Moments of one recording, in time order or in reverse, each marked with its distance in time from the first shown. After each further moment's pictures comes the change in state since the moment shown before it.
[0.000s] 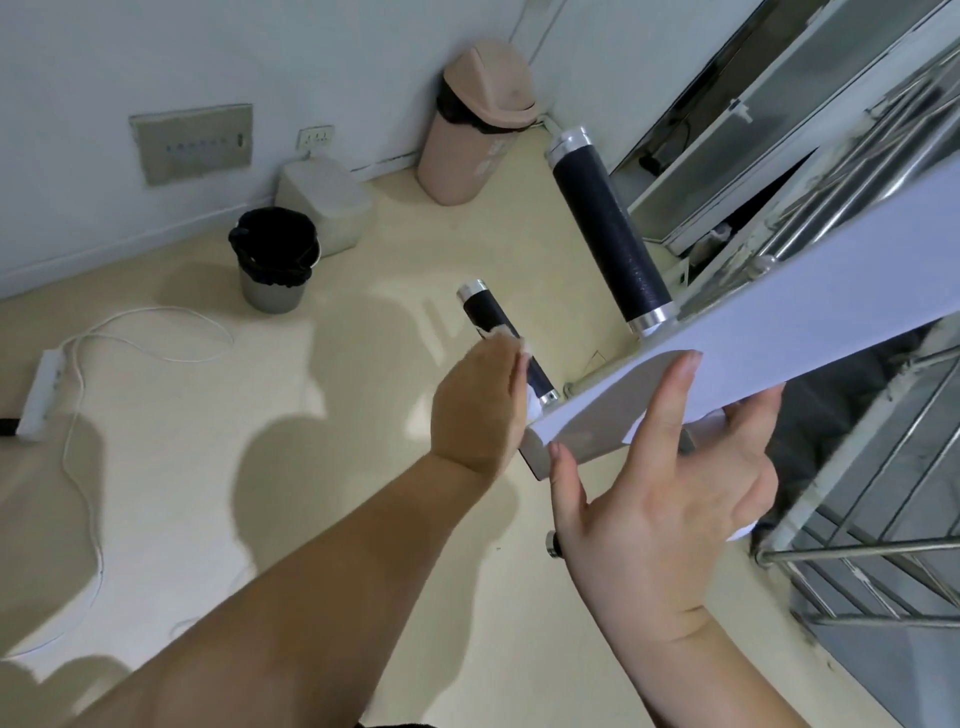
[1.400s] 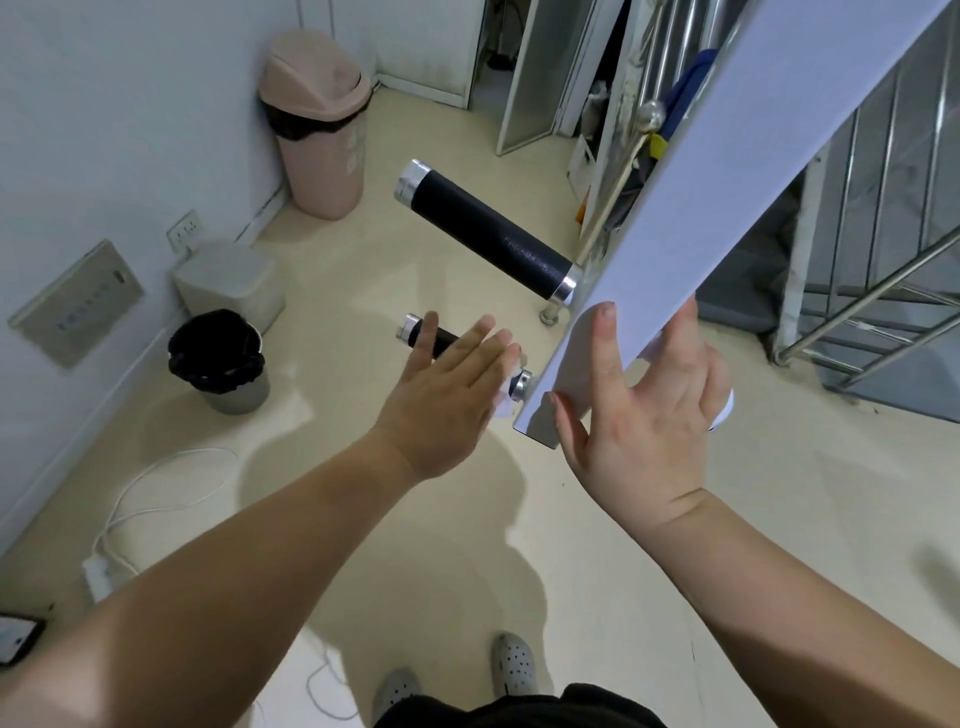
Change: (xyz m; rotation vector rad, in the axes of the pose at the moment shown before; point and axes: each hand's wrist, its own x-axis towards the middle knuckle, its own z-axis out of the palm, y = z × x) left_hand 0.062 -0.047 -0.043 0.434 -0.613 1.039; right_hand -0.001 -0.007 0.019 -0.164 0.080 0.098
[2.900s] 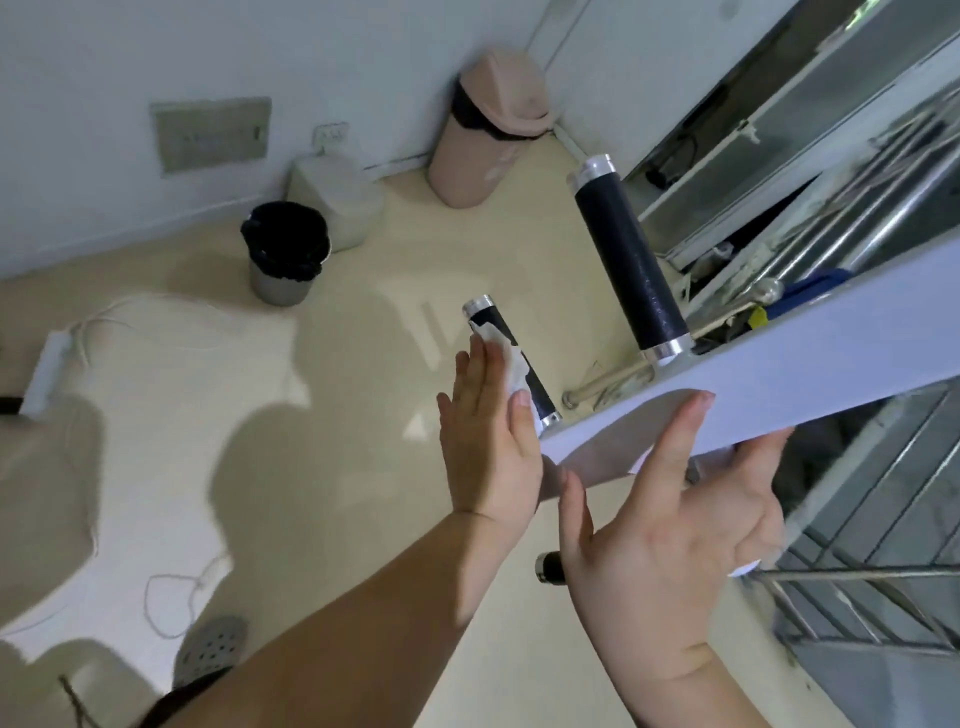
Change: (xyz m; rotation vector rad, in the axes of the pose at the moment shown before) left_hand 0.029 0.112 0.003 -0.739 0.556 -1.360; right_hand -0.008 -0.001 -0.028 0.145 -0.088 -0.129
